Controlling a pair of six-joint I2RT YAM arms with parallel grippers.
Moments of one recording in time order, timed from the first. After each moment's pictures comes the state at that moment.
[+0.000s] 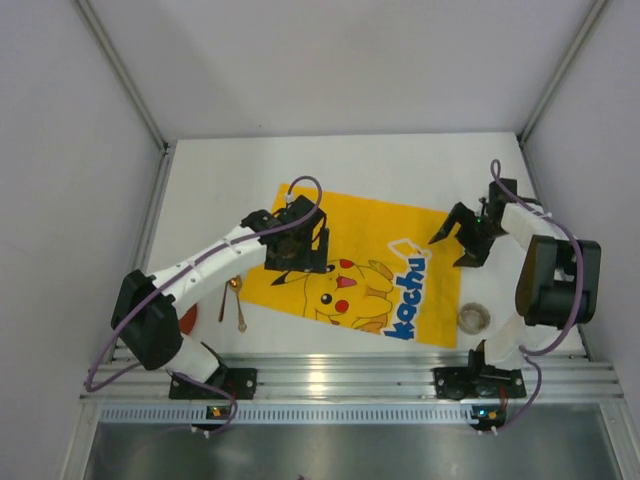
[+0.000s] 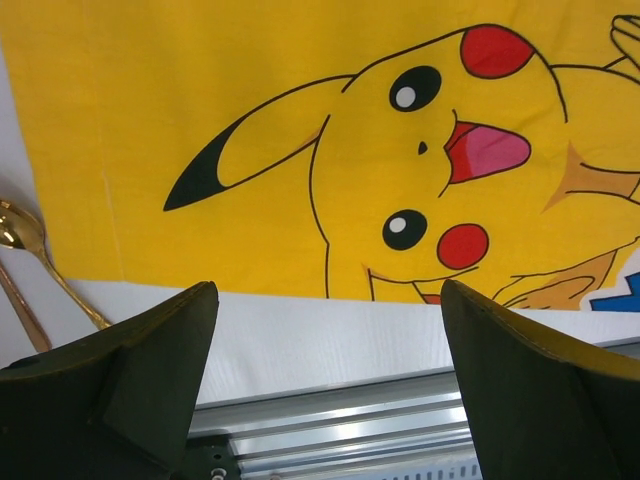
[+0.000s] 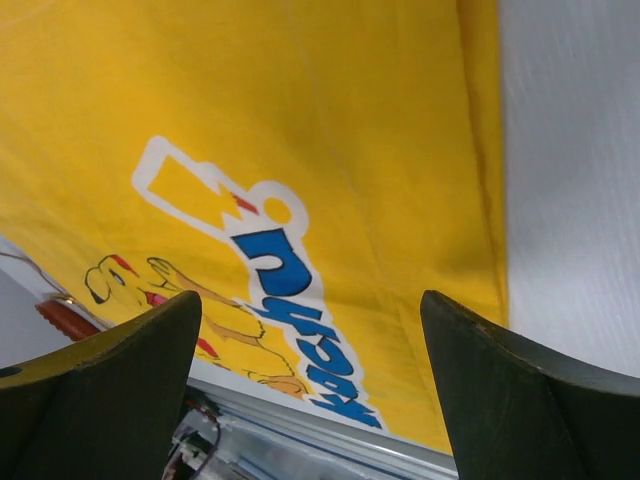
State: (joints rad) left arm -0.74 1.49 1.21 -0.88 -0.18 -0.61; right arm -0.14 1.64 1.07 -0.72 -0.42 0.49
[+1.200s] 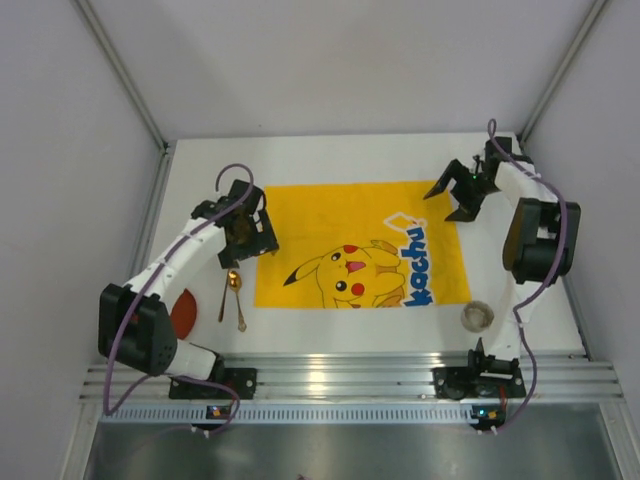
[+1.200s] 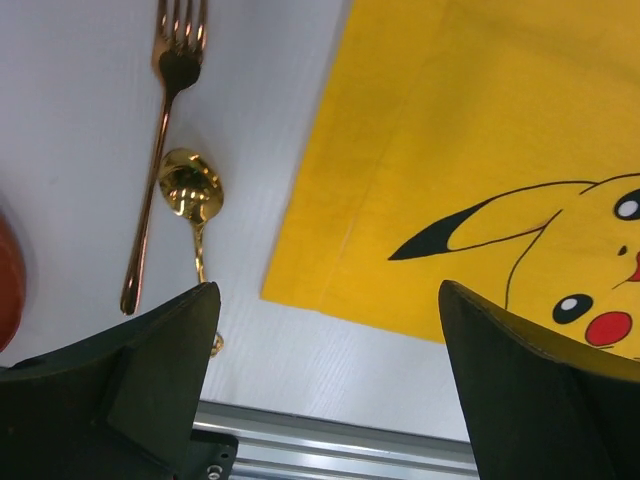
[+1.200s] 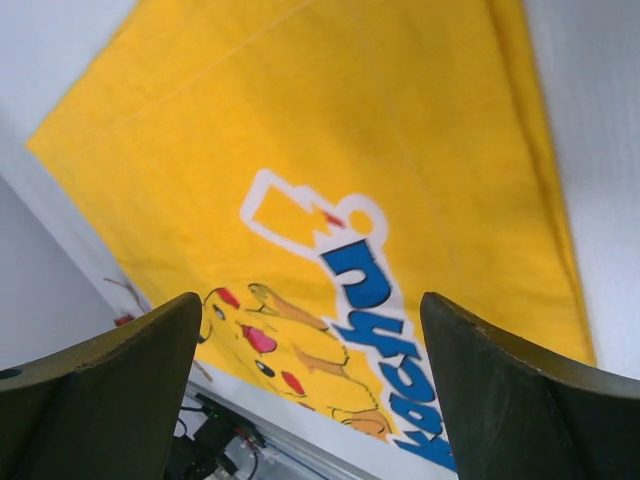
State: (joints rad) left arm -0.36 1.44 1.15 -0.90 -0.16 -0.68; right arm -0.12 2.06 1.60 -0.77 -0.52 0.50
